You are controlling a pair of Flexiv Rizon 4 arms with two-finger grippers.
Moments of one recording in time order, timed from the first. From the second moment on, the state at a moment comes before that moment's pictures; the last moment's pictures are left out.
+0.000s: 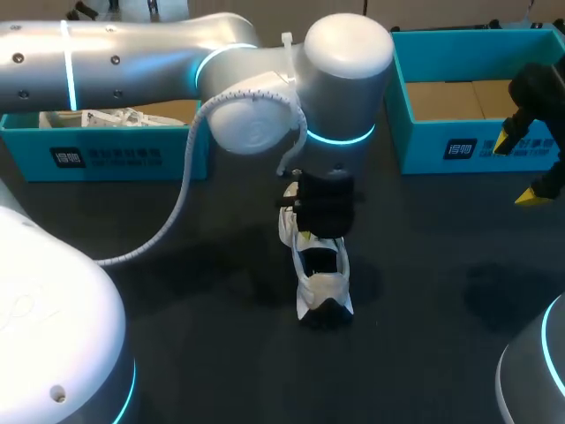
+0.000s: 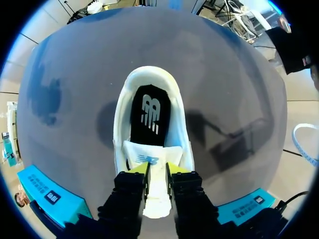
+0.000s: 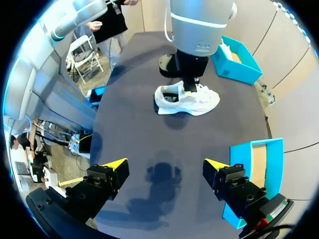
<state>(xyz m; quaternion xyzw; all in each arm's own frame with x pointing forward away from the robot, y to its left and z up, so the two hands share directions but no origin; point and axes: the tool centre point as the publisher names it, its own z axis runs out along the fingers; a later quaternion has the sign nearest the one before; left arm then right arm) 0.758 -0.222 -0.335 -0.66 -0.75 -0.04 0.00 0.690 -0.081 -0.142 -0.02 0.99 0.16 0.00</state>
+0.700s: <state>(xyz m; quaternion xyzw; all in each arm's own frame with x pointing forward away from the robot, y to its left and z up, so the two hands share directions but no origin) 0.745 -0.216 -0.346 -0.65 -0.76 -0.04 0.01 0.690 -0.081 -0.142 -0.02 0.99 0.16 0.00</state>
